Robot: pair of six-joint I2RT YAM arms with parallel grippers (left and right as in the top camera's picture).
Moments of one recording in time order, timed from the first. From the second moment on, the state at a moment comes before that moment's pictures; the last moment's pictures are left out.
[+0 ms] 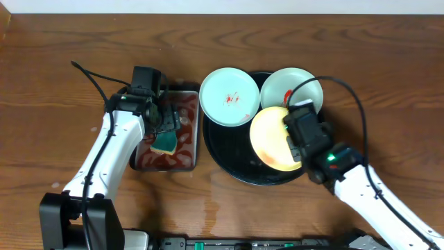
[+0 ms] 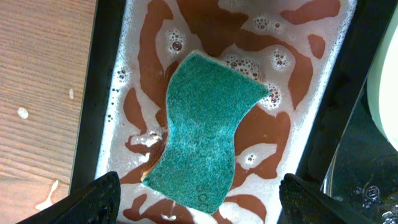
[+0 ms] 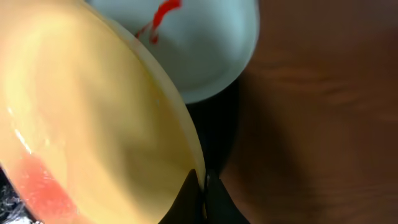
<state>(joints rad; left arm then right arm) -0.11 1.55 1.10 -0.86 -0.04 -0.33 0.60 1.25 0.84 -0.66 0.54 0.14</state>
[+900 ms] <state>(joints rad) -0.11 1.55 1.10 -0.86 -0.03 -0.33 0.82 1.25 0.85 -0.54 1.12 -0.01</state>
